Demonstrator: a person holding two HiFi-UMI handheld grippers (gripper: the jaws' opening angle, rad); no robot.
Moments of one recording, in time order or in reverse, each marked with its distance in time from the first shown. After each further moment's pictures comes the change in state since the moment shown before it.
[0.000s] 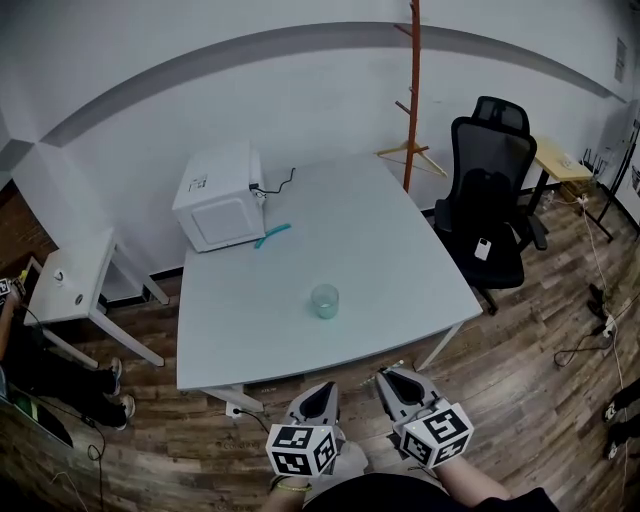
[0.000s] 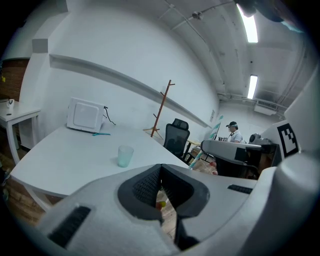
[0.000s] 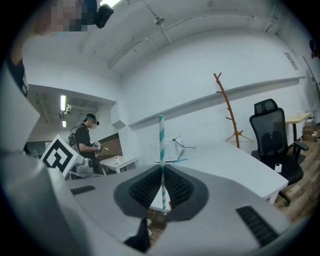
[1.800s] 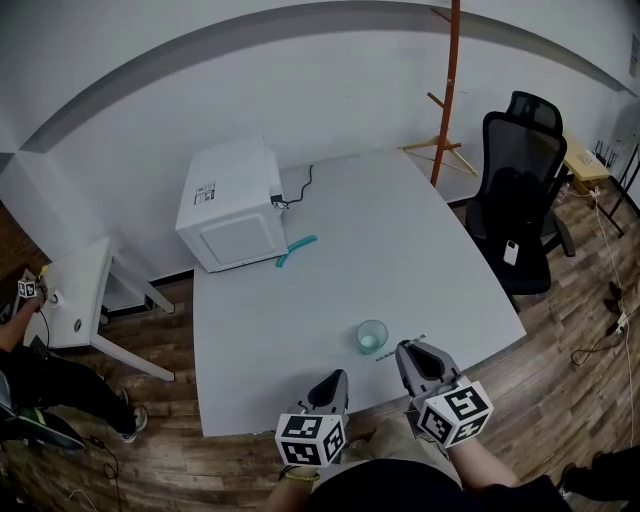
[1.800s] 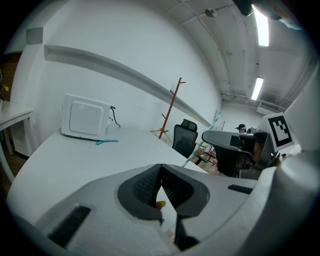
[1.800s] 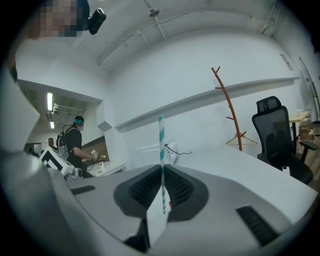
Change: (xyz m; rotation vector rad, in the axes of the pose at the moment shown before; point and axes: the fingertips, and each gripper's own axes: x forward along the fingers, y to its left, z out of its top) left arm 0.084 0.147 0.074 0.001 0.025 -0.020; right arm 0.180 -0.042 0.047 0.028 -0.032 -0.091
